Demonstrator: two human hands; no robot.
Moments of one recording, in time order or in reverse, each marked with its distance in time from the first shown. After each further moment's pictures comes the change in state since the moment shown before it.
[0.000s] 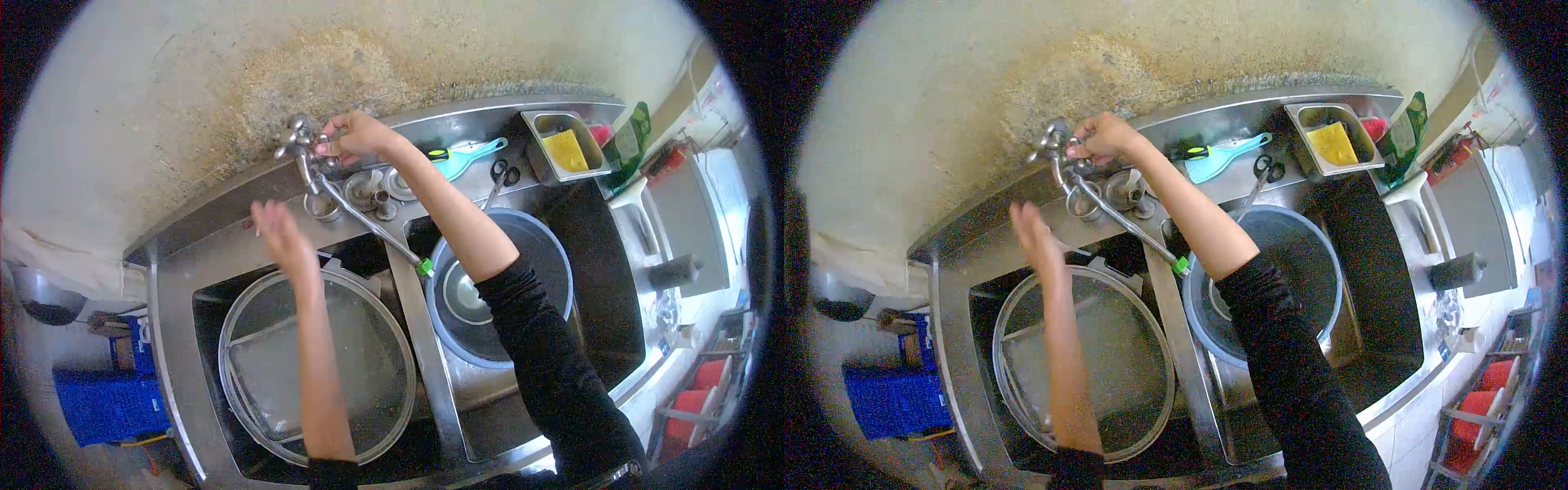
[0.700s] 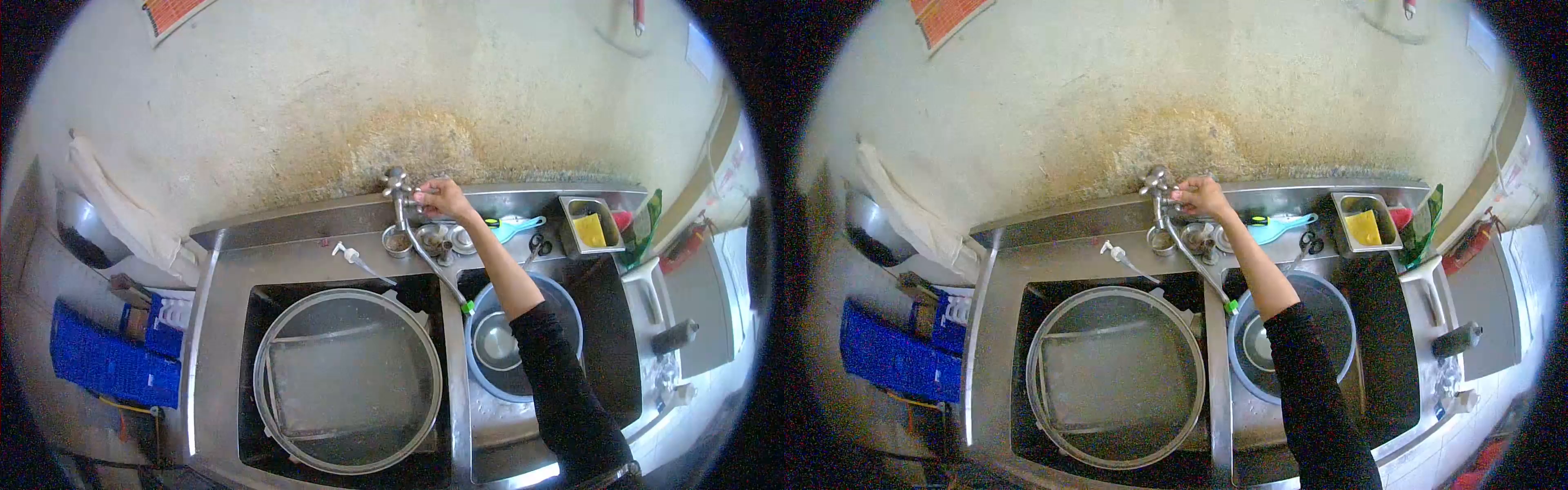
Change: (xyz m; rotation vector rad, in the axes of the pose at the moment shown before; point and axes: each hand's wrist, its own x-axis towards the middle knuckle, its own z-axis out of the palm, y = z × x) left_hand -0.274 0.041 -0.421 1.454 0.865 -0.354; right_hand -0.012 0.005 0.008 0.027 0.162 -0.069
